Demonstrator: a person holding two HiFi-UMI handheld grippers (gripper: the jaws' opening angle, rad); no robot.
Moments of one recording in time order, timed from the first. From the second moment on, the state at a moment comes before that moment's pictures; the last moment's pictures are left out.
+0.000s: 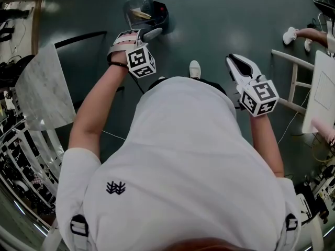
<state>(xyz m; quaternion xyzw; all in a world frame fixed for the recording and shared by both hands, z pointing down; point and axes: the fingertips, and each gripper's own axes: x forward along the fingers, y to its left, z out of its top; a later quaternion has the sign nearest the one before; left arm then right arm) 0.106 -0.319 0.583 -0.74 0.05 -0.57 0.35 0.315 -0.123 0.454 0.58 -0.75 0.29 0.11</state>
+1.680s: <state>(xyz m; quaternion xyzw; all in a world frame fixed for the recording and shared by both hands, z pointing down) 0.123 -0.283 0.591 -0.54 -0.11 -0.61 0.57 0.337 -0.119 0.472 0.54 -0.79 0.28 0.08</state>
